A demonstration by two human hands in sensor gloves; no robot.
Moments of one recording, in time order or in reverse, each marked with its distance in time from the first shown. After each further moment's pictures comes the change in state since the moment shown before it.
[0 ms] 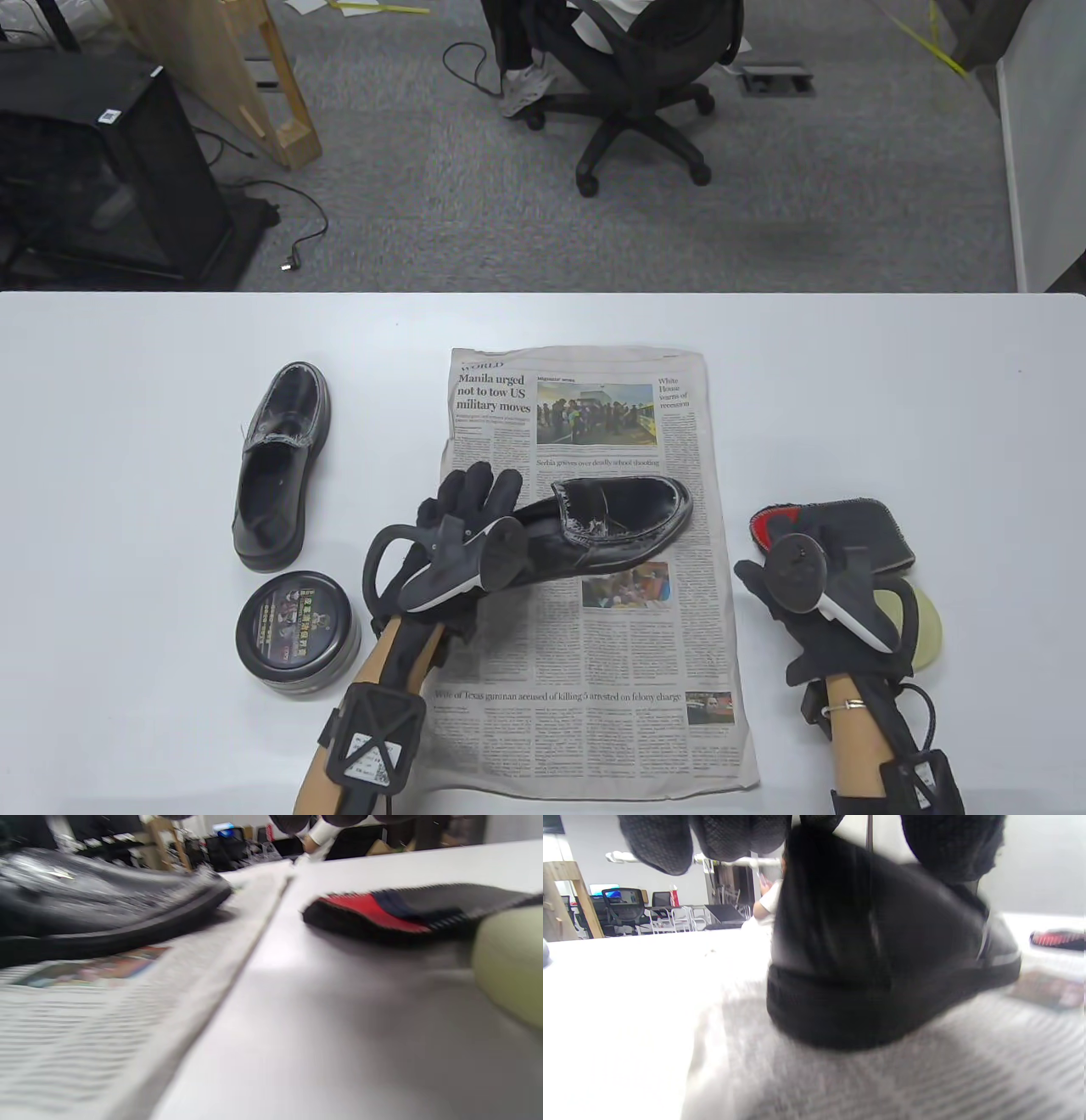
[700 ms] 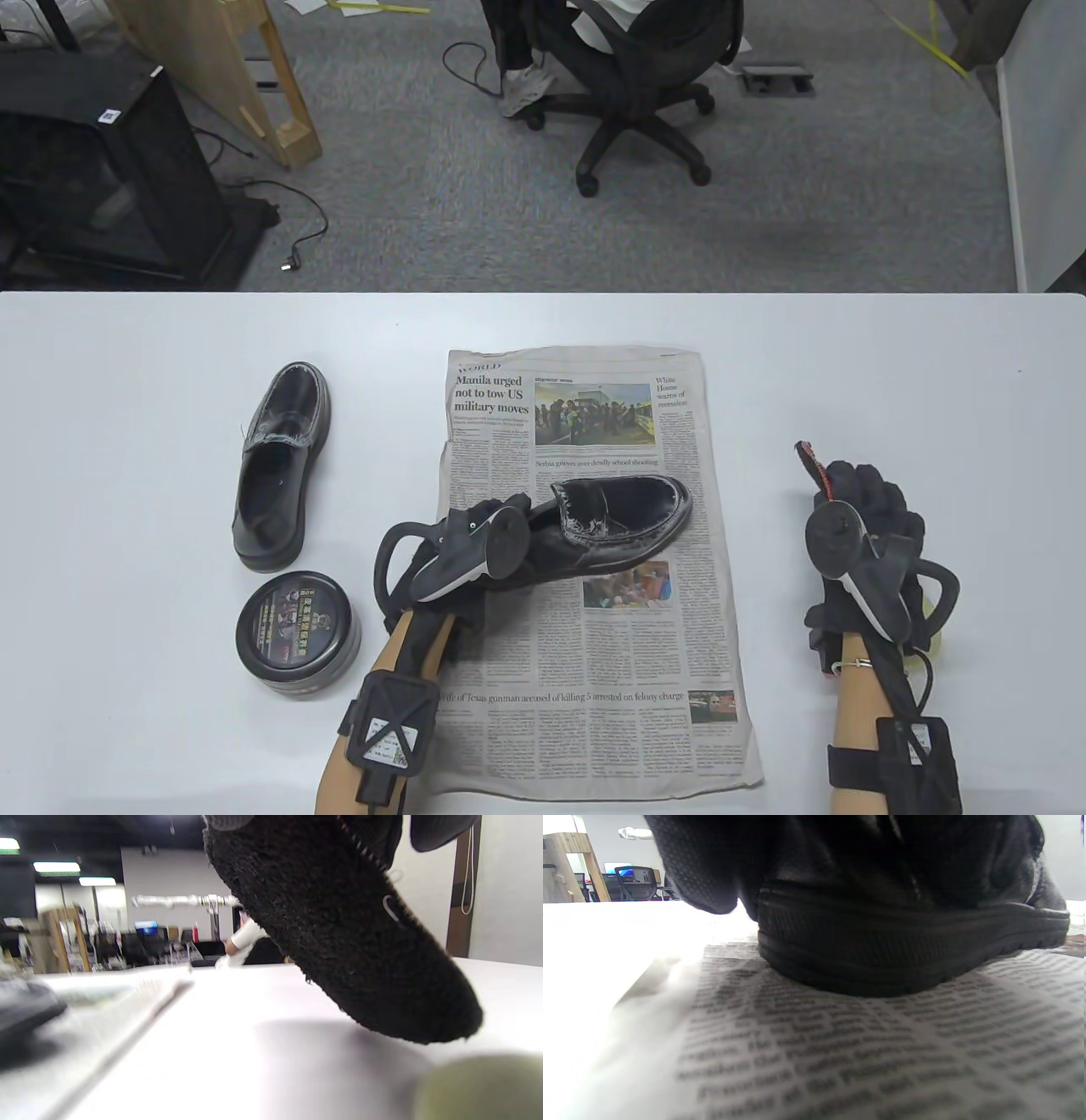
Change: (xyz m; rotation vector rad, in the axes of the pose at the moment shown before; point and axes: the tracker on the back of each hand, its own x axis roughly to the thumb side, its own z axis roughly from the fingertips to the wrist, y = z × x) left_hand 0.007 -0.042 -0.032 -0.081 0.041 0.005; right_hand -0.043 -0.009 -0.035 -0.342 0.371 0.101
